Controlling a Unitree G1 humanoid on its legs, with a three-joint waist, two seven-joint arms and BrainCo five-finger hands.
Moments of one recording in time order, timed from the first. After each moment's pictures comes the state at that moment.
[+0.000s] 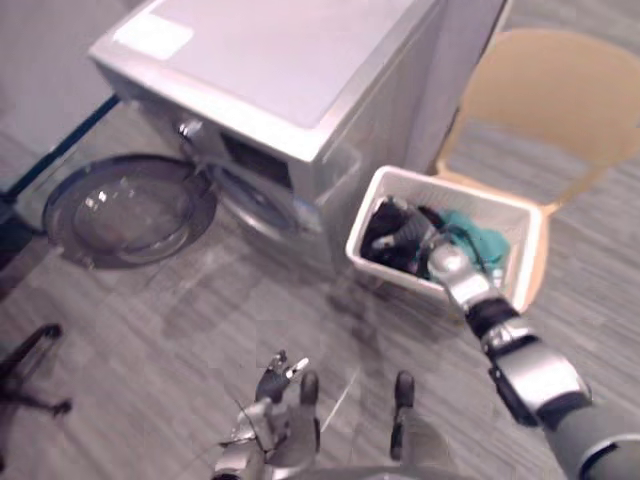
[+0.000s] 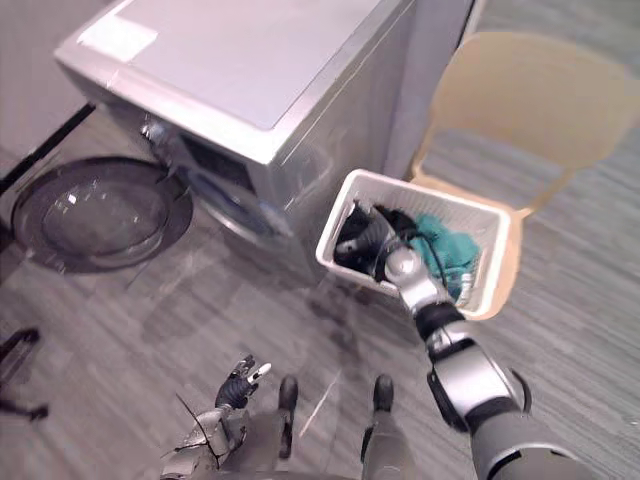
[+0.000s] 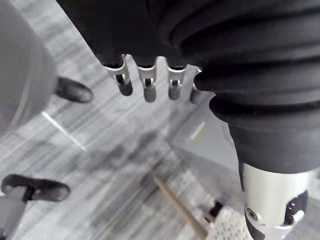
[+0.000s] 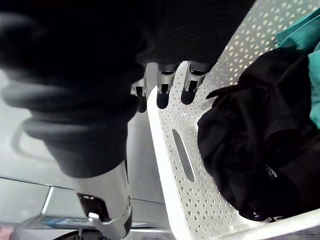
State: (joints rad) left arm 0.09 0.07 -0.19 0.67 -0.48 -0.12 0.03; right arm -0.89 -0.32 0.36 0.96 -0.08 -0.07 -0.02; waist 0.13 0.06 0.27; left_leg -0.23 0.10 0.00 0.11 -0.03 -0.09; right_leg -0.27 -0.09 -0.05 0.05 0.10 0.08
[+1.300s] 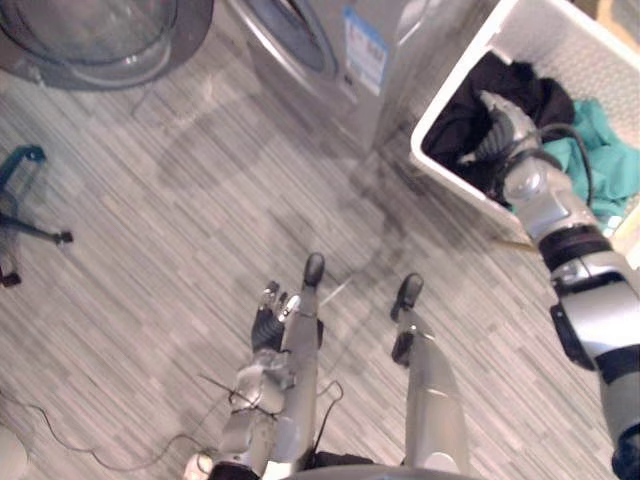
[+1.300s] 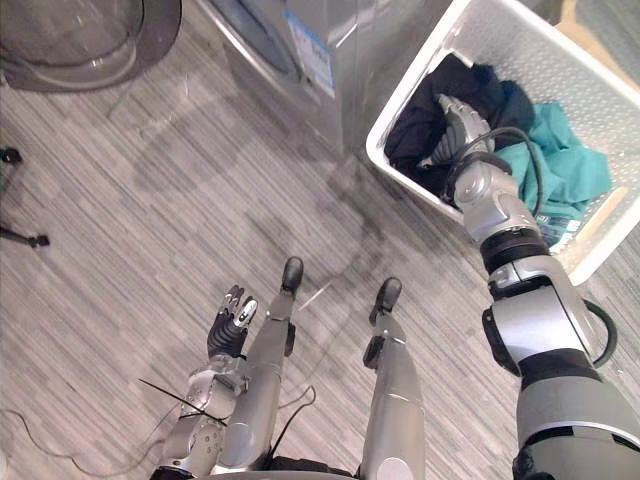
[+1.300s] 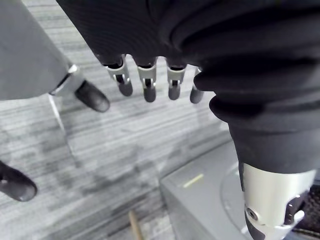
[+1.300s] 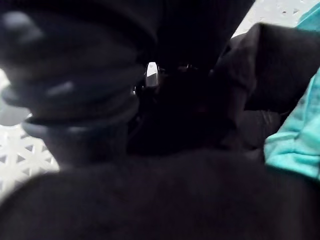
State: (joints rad) left arm 0.13 -0.01 -0.16 0.16 -0.51 -0.16 0.12; right arm -1.11 -0.67 0.40 0.92 -0.40 -0.01 -0.13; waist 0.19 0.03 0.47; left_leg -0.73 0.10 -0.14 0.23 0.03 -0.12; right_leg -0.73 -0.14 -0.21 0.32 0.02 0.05
